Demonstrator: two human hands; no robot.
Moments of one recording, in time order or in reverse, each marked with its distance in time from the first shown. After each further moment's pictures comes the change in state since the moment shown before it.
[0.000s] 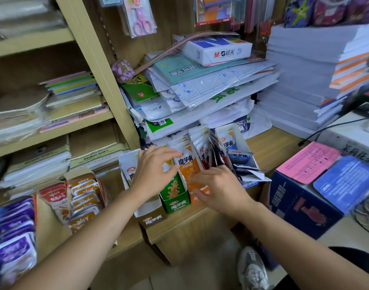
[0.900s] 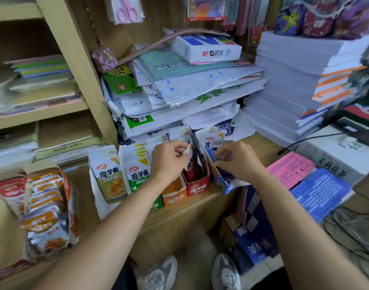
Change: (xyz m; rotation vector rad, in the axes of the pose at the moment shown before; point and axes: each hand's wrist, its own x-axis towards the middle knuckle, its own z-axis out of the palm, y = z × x) left_hand 0.049 0.077 0.063 -0.307 0.031 -0.342; right_hand 0.018 0.108 -0.072 0.133 -0.073 0.524
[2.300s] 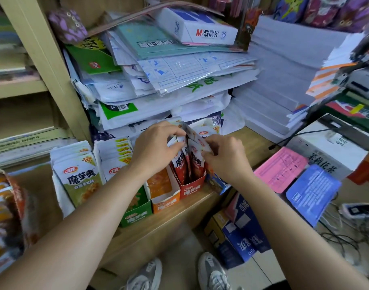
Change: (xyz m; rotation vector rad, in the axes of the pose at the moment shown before) left_hand 0.046 -0.029 -0.002 0.076 -0.094 0.320; right_hand 0.010 -0.033 0.031 -0.032 0.191 0.034
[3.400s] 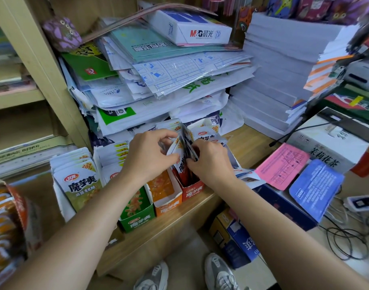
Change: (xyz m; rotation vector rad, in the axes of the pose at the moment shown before) left_hand -0.015 0.003 -0.018 -0.128 -0.027 -0.124; right_hand 0.000 -0.018 0.035 -0.166 -0.016 -0.018
